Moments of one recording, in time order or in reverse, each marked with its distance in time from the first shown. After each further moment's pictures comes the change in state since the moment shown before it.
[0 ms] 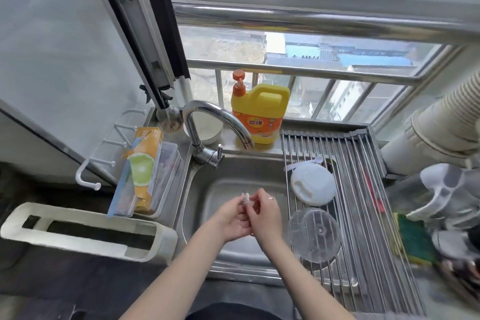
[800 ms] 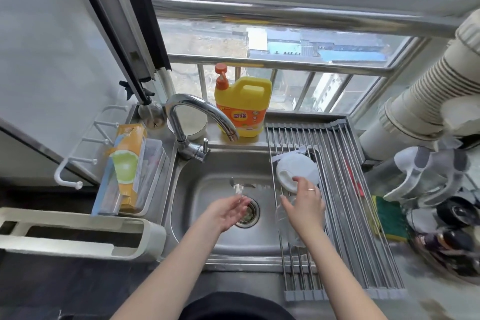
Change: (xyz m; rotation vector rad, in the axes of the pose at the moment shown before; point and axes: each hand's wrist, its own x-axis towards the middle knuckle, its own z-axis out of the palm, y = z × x) left_hand 0.019 -0.011 0.003 -0.039 0.092 0.151; right_hand -0.003 0.039 -0.098 -0.414 0.059 0.187
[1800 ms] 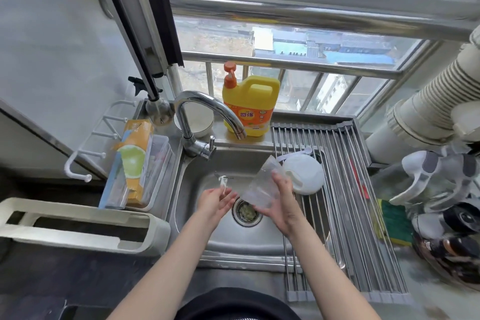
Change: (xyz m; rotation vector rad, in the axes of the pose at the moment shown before) left_hand 0.011 0.011 -0.026 -0.078 0.069 0.219; right_hand -0.005 -0.051 0.019 1.539 -0.506 0.432
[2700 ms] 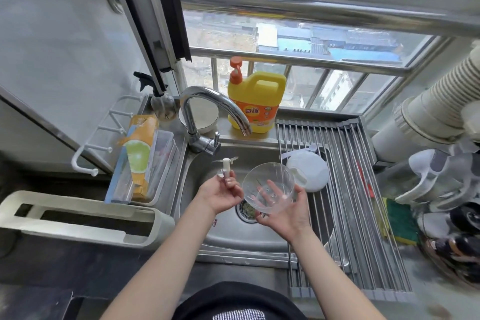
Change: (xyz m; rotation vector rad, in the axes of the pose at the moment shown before) left_hand -0.012 0.030 0.007 -0.426 -0.268 -0.379; right_hand 0.011 0.024 -0.027 0.396 -0.089 0.265
